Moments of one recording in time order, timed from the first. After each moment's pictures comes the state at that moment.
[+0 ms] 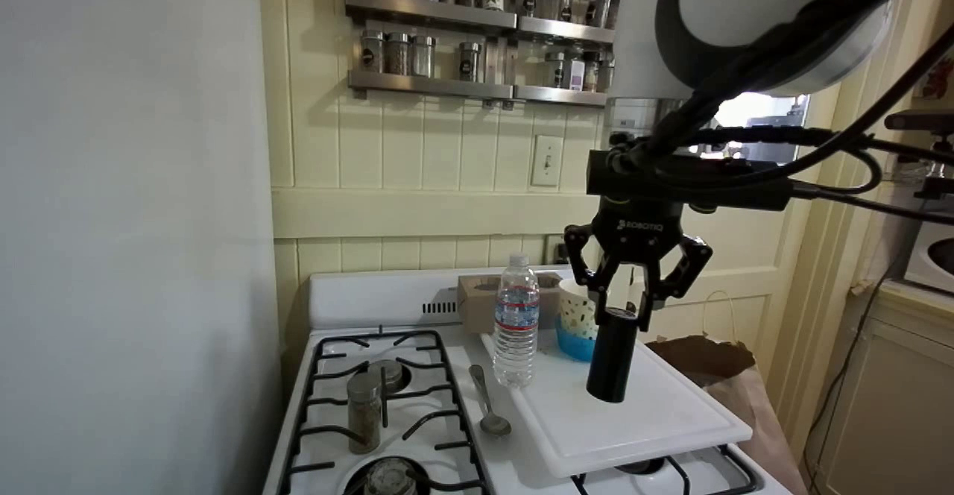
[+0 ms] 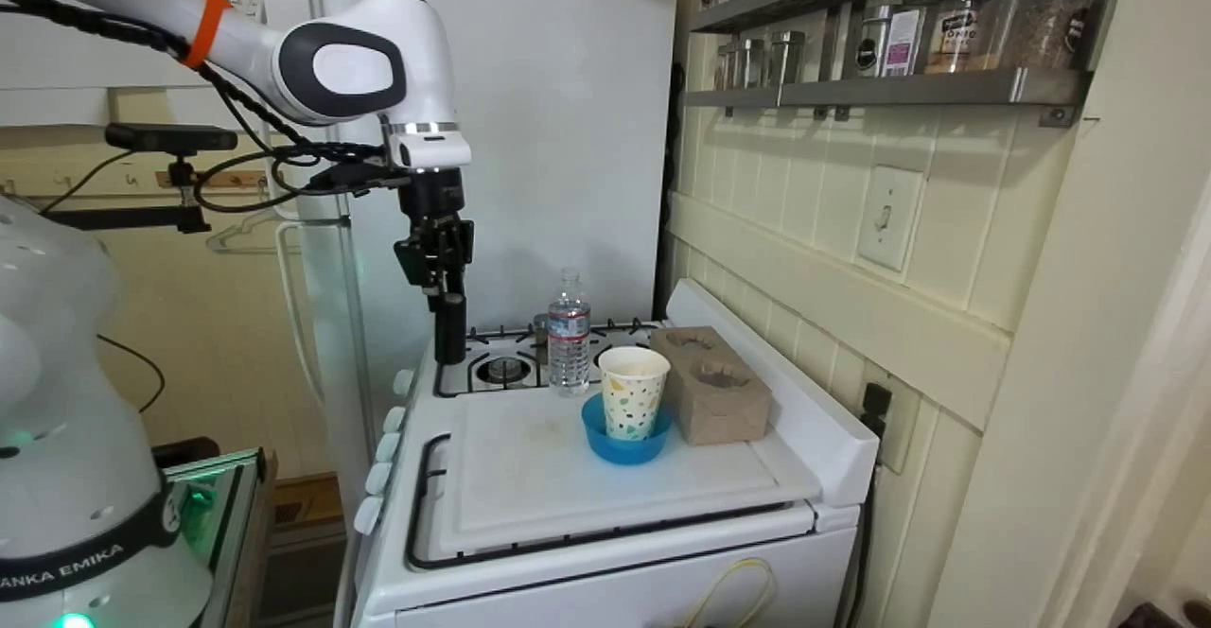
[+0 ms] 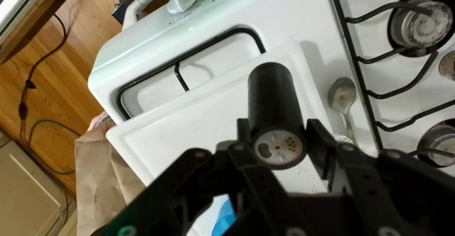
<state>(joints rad) 0.10 -0.64 0.21 -2.70 0.05 2.12 0.94</state>
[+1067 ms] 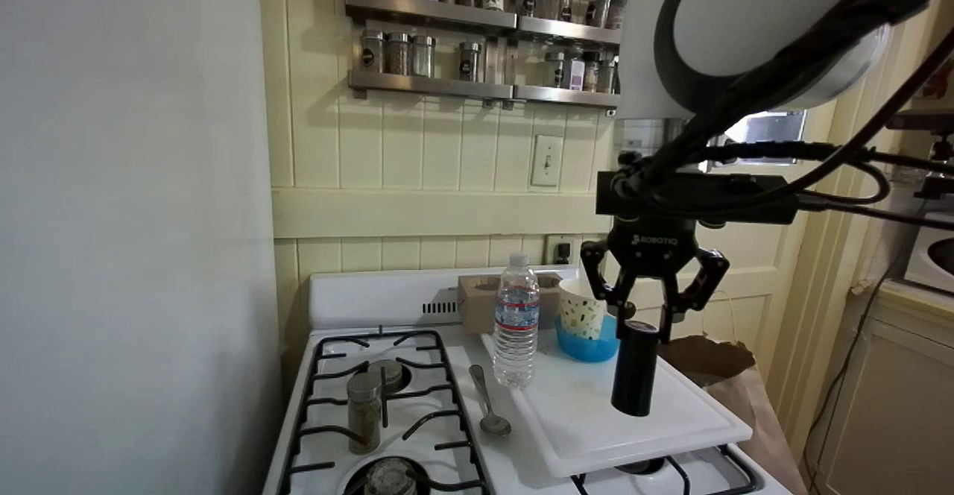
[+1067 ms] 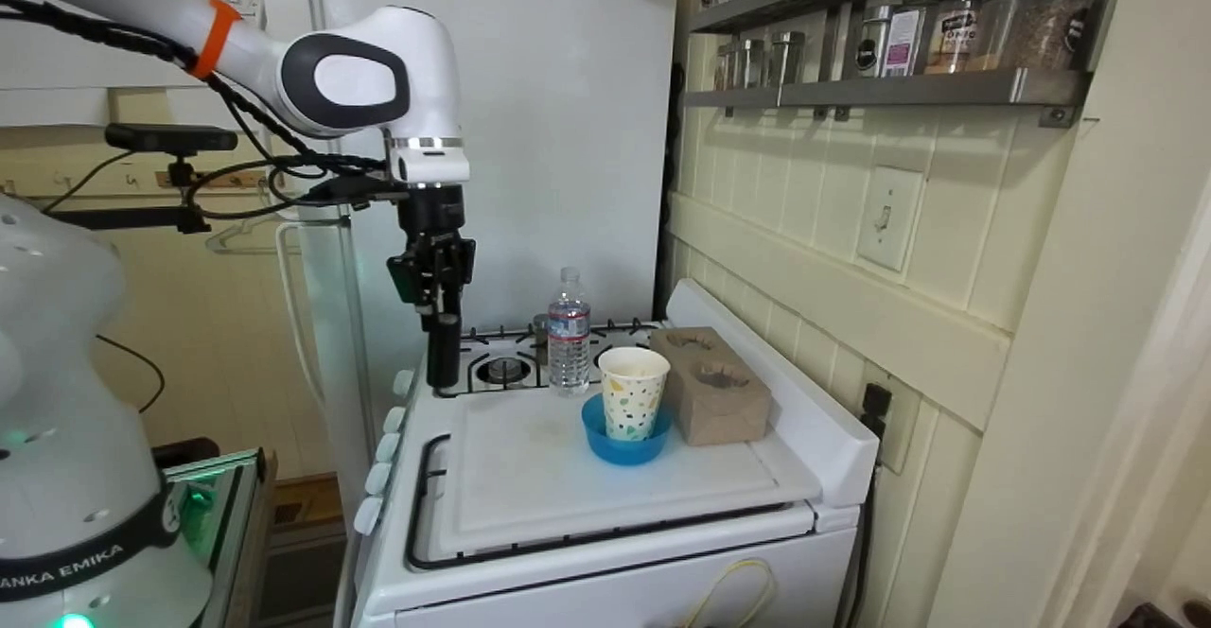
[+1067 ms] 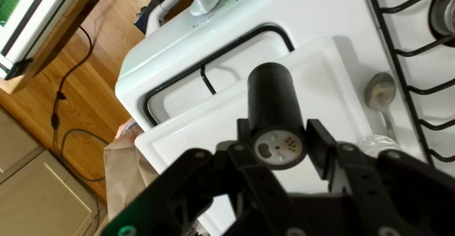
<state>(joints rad) 0.03 -0.64 0.24 -2.72 0.04 2.09 0.96</state>
